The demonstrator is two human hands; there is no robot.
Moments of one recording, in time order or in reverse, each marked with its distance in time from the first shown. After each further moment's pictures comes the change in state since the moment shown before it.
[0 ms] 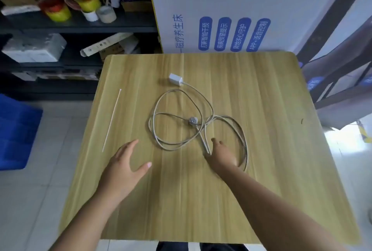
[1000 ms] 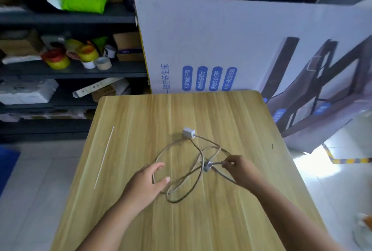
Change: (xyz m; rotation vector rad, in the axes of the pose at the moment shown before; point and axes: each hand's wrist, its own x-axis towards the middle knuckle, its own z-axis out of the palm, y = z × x) left_hand 0.009 0.065 -0.009 -0.090 -0.132 0.205; right_hand -0.085 0.016 -0.143 0.197 0.131 -0.023
